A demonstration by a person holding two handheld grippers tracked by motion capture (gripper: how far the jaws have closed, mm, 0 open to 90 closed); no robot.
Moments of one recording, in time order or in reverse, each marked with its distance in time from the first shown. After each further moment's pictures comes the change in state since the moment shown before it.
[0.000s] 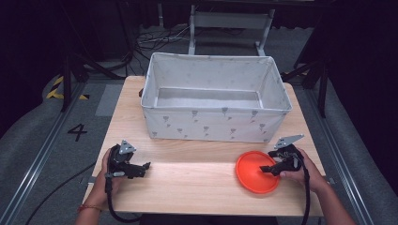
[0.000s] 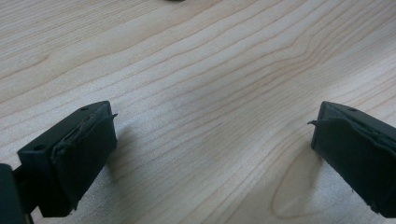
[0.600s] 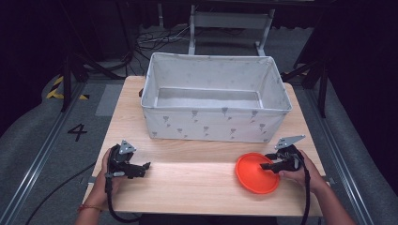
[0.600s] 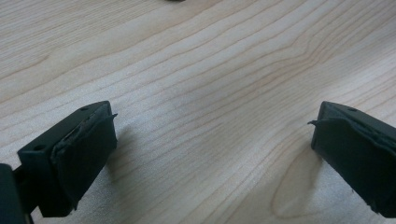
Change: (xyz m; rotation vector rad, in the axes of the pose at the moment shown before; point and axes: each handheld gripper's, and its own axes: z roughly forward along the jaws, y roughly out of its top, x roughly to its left) left arm 0.000 0.000 0.000 0.000 -0.001 0.002; right arm 0.002 -0.001 -0.003 -0.017 0.014 0.005
